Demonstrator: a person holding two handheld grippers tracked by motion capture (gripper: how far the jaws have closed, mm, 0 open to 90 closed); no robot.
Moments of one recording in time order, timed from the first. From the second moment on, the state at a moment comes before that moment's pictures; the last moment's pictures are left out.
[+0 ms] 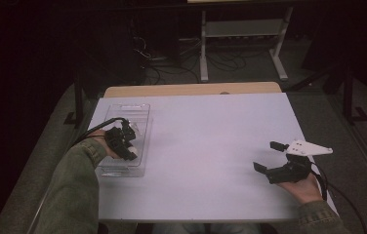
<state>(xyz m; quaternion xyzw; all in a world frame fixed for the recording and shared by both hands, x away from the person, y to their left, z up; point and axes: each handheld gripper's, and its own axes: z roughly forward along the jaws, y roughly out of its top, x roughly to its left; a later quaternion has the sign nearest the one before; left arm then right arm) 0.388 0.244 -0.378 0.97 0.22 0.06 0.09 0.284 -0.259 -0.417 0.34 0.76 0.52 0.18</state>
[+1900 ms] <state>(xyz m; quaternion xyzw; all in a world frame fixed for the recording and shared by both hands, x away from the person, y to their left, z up) 0.382 0.245 -0.352 0.96 0.24 0.06 0.12 0.282 -0.258 -0.416 0.34 0.77 0.52 0.18</state>
